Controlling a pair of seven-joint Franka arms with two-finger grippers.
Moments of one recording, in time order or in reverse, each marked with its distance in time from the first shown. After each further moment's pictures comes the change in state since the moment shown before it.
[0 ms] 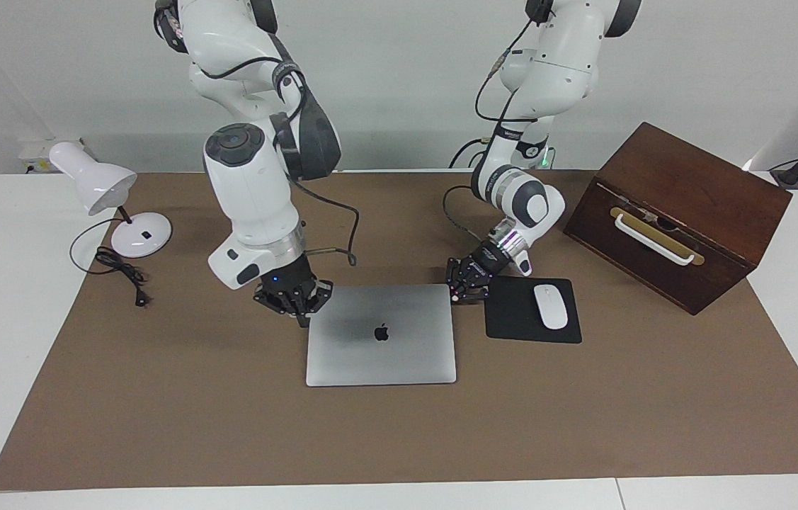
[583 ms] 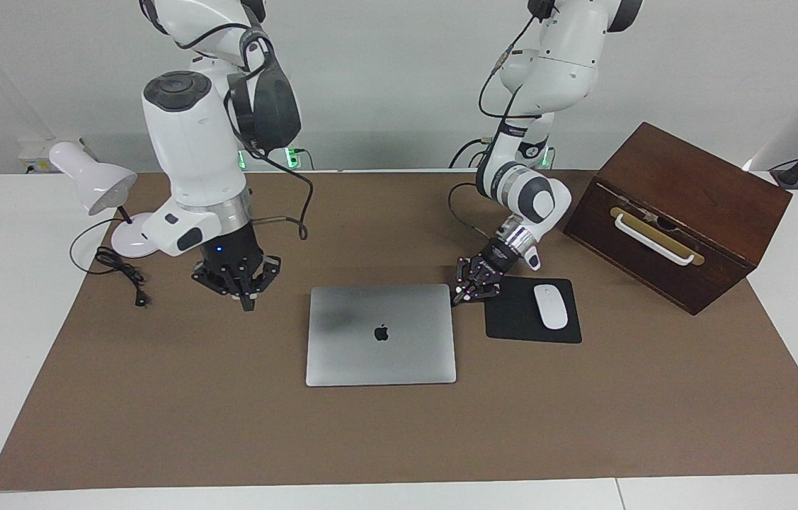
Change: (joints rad) left arm 0.008 -0.023 0.011 -0.026 0.000 0.053 -0.072; right arm -0.082 -0.103 -0.001 0.001 -0.049 -0.094 -0.174
